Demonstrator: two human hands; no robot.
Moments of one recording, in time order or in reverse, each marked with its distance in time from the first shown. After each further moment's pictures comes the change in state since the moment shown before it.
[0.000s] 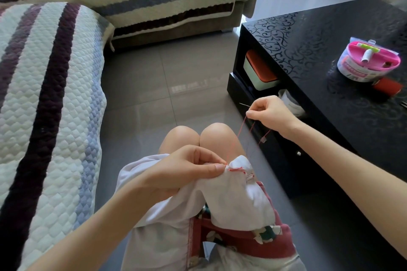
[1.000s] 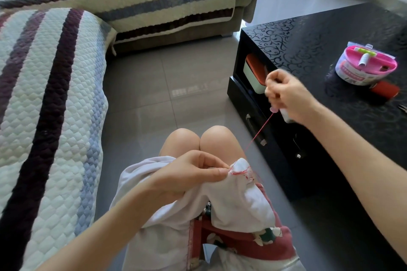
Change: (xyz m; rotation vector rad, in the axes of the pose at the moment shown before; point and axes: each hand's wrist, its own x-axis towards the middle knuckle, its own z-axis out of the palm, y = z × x) left_hand 0.003 -0.007 0.004 0.055 0.002 -0.021; right_hand 0.013 -0.014 -0.043 0.609 0.056 0.070
